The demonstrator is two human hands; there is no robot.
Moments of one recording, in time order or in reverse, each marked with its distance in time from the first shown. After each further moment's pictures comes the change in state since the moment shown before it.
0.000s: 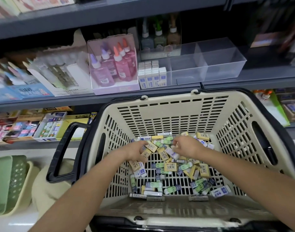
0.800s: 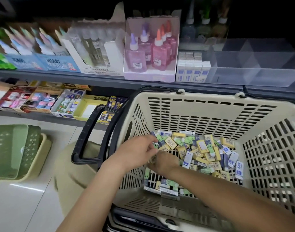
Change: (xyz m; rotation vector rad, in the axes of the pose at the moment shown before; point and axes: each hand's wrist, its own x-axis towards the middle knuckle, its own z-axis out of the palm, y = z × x) left_hand -0.097 -0.016 -0.009 -0.071 0.410 0.145; right_hand 0.042 -0.118 0.111 -0.280 -0.119 0.085
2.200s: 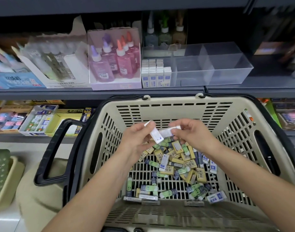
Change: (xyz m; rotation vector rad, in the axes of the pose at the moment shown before) left_hand 0.053 0.078 0.017 -1.365 0.142 -0.326; right_hand -0.097 0.125 -0.138 1.177 0.317 -0.121
